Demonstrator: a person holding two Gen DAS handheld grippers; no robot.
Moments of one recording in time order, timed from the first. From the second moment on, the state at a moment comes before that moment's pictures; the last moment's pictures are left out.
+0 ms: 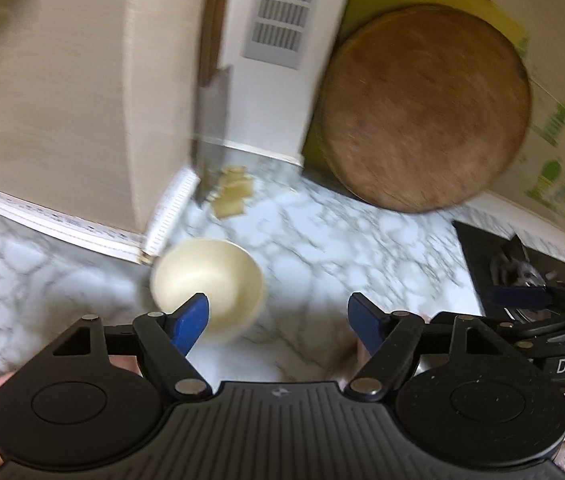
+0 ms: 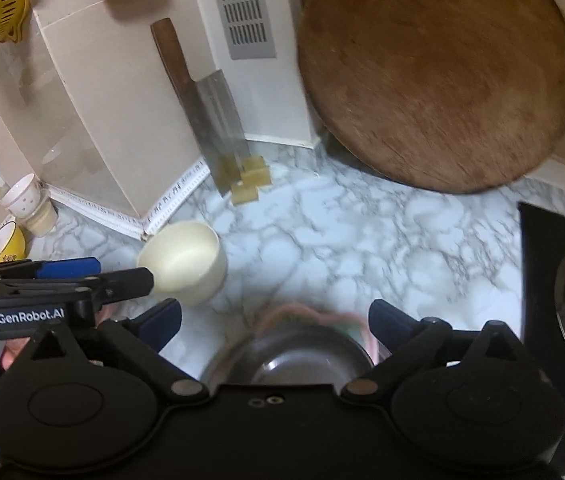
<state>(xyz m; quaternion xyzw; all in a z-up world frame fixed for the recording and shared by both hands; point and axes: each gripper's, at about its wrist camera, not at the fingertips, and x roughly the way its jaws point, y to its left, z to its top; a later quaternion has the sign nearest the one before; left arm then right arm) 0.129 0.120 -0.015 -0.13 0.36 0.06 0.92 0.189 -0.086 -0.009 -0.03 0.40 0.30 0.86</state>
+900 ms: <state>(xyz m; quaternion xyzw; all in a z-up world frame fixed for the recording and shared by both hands) 0.208 0.215 -0.094 -0.17 0.45 0.17 0.86 0.289 0.025 -0.078 -0.06 0.49 0.32 0.81</state>
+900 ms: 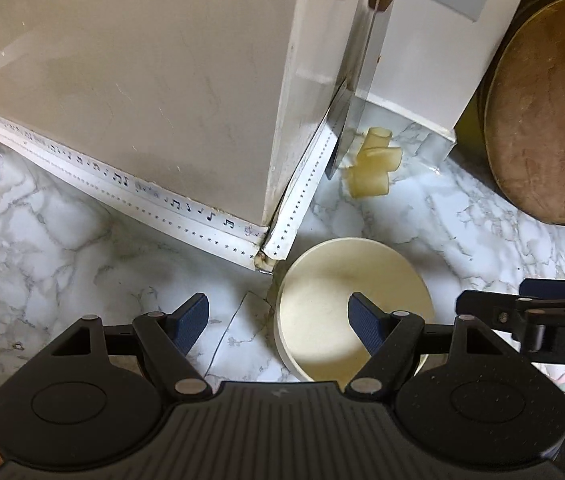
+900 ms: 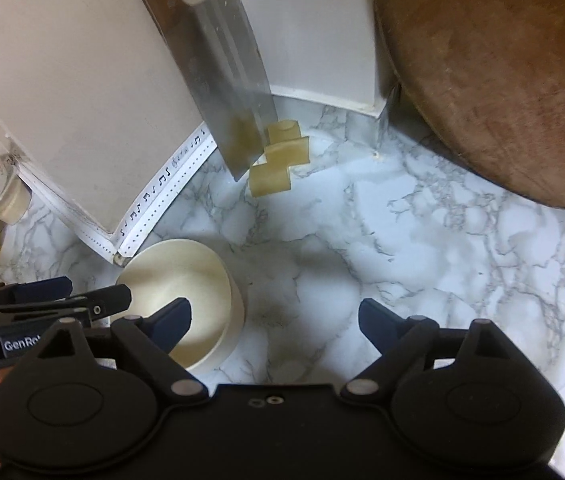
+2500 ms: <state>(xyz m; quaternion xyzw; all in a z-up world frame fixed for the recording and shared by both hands) 0.226 0.213 -0.119 -0.16 0.48 0.17 0.85 0.284 0.068 -0.108 -0.10 0.51 0.33 0.79</state>
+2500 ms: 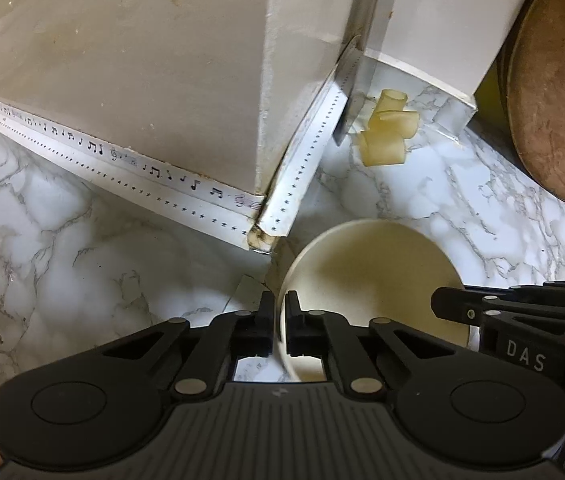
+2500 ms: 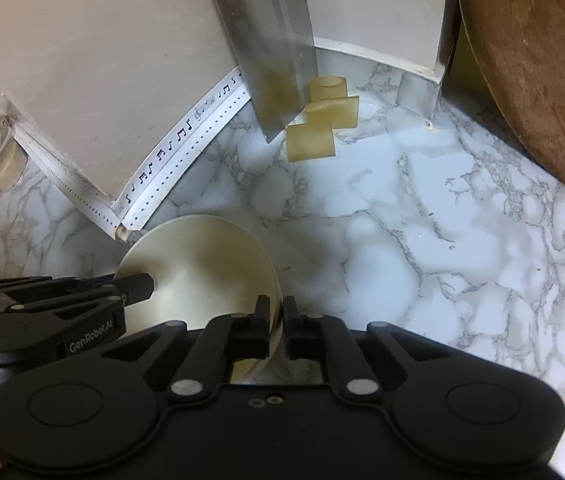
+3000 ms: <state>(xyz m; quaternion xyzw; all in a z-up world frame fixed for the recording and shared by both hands) 0.209 0.189 -0.086 -0.14 0.47 0.16 0.86 0.264 0.049 -0.077 -0.10 0.49 0.32 0.80</state>
